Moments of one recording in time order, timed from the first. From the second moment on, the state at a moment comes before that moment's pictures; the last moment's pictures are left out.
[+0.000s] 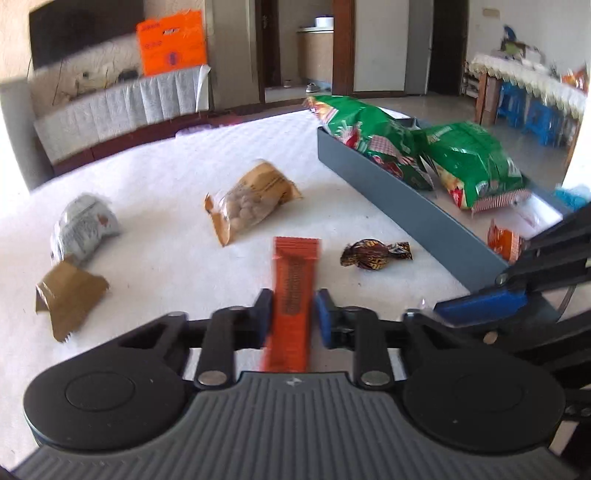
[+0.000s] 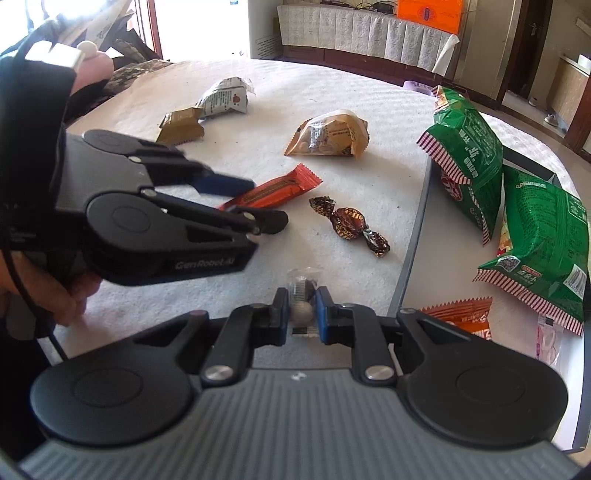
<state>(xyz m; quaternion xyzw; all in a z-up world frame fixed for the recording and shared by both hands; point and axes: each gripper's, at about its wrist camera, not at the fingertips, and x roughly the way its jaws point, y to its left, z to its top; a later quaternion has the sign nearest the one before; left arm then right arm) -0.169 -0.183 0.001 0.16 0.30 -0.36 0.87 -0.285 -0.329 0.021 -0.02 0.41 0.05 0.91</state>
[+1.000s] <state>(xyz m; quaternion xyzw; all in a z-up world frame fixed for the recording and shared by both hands) -0.185 -0.179 0.028 0.18 0.27 -0.31 0.89 -0.315 -0.331 0.059 0.01 0.33 0.06 0.94</state>
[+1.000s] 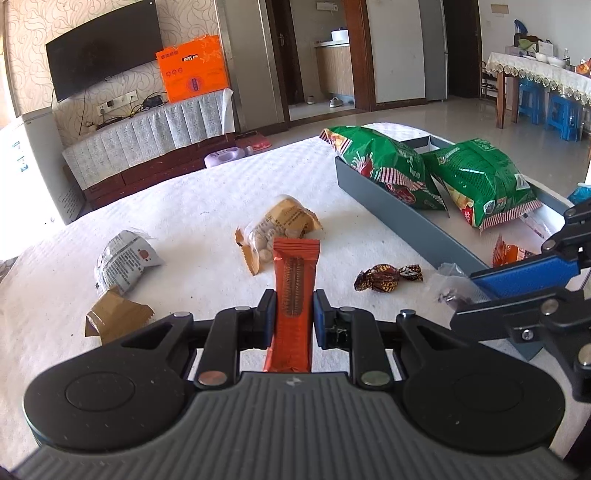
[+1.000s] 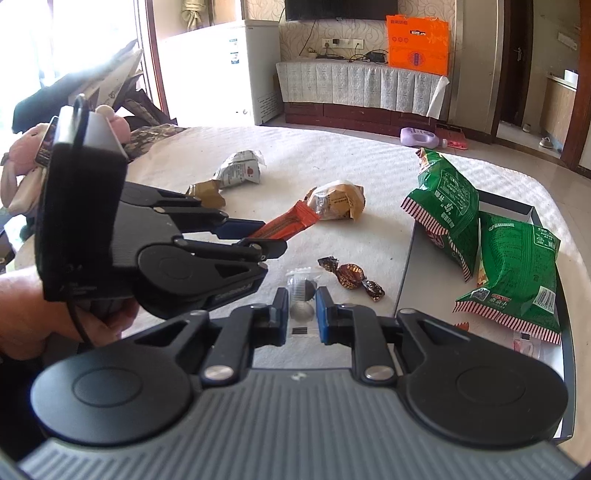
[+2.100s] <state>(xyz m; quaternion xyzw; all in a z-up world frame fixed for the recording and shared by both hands) -0.189 -0.179 0.044 0.16 0.26 -0.28 0.91 -0.326 -0.330 0.071 0.02 0.30 0.07 0.95</state>
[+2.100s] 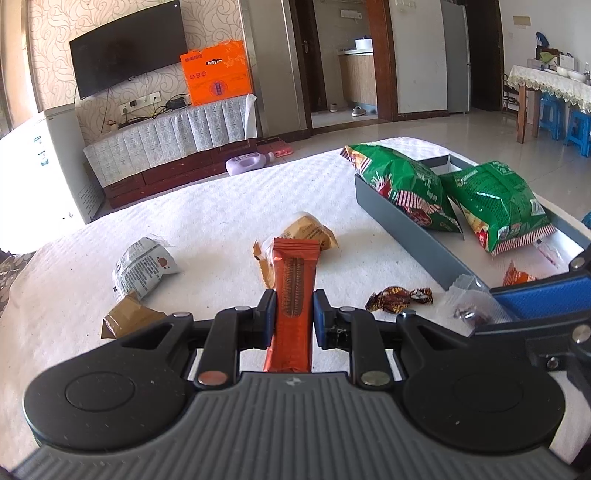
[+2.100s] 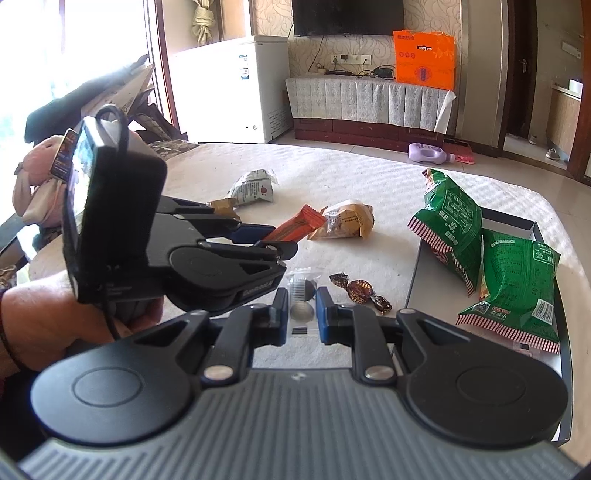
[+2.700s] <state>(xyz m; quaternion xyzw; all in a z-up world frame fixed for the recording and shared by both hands) -0.196 -0.196 0.054 0.15 0.24 -0.29 0.91 -0.335 -0.340 0.079 0.02 0.28 0.06 0.96</state>
